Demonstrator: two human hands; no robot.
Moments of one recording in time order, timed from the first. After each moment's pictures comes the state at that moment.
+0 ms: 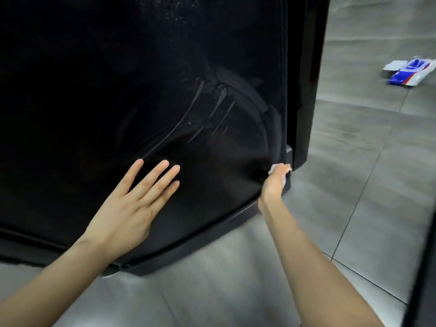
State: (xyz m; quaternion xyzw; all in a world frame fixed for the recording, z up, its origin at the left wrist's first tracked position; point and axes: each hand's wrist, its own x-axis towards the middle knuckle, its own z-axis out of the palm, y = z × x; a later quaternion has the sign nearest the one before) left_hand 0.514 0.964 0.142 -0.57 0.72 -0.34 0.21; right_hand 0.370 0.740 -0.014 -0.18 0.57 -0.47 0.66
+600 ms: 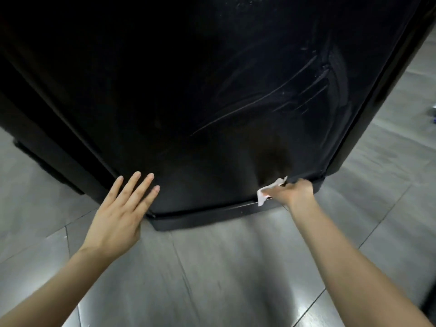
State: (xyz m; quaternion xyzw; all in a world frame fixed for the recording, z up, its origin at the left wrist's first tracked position) left_hand 0.561 1.112 0.058 -0.80 0.55 -0.21 0.12; right_hand 0.372 0.802 0.021 -0.04 0.52 -0.26 0.81
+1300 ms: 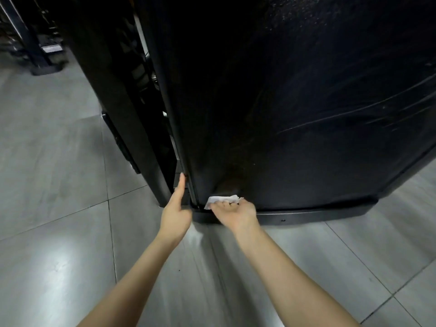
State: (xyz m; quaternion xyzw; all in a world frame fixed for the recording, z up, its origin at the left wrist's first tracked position) left_hand 0.559 1.121 0.013 -0.81 0.16 0.17 -0.54; right_hand 0.511 0.983 -0.007 0.08 0.40 -0.12 0.91
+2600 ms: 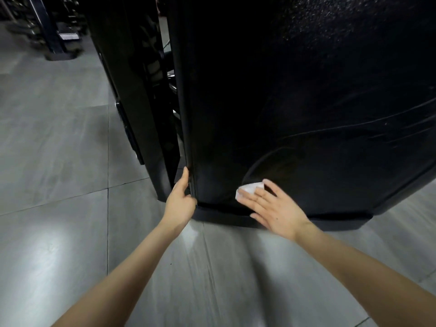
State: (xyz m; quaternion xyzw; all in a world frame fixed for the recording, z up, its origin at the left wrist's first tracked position) left_hand 0.556 1.108 0.025 -0.76 0.13 0.19 -0.60; right_hand 0.436 0.882 0.001 0.95 0.11 0.08 0.29
